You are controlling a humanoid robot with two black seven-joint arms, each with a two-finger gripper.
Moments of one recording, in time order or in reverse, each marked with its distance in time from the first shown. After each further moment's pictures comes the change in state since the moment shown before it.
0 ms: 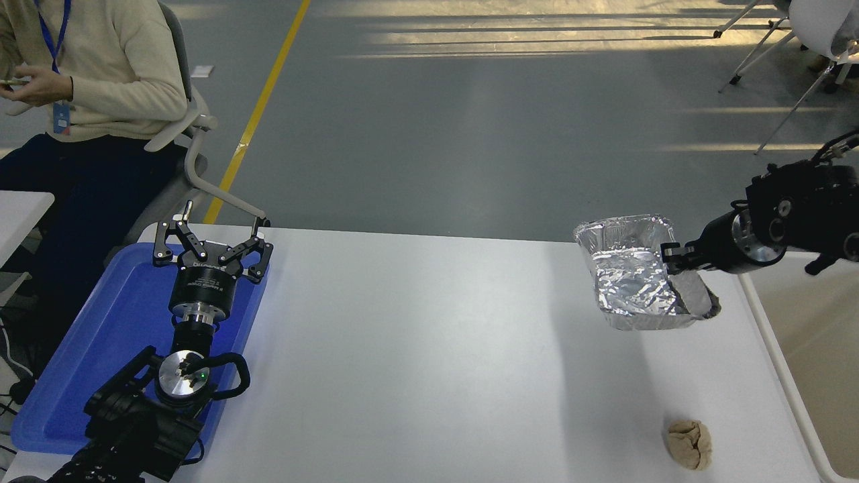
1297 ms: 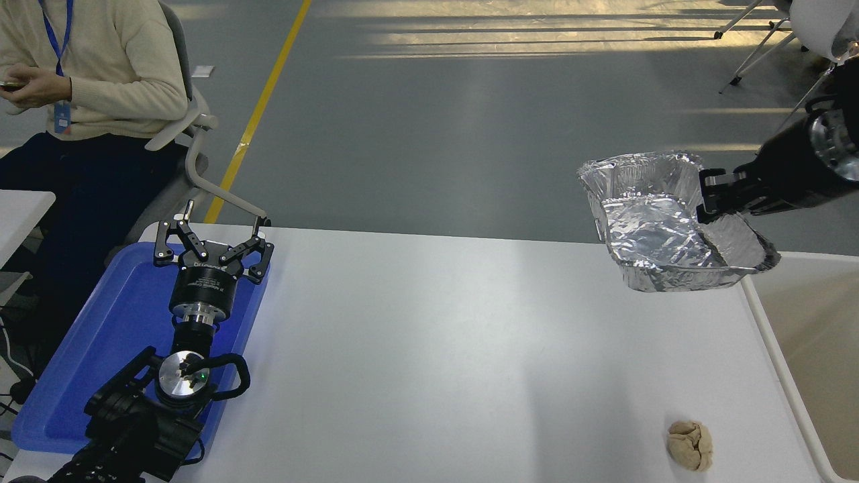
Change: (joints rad) left arm 0.000 0.000 0.001 0.000 0.000 0.000 0.001; right arm 0.586 -0.080 -0.330 0.351 0.252 0.111 -0.015
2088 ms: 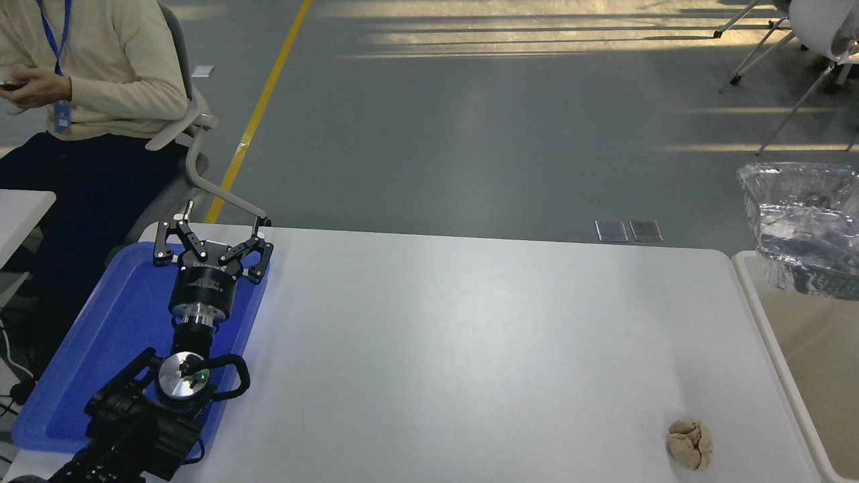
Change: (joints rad) left arm 0.000 0.000 0.000 0.000 0.000 0.000 0.000; right arm -0.143 -0.338 -0.061 -0.316 -0.228 0.080 0.011
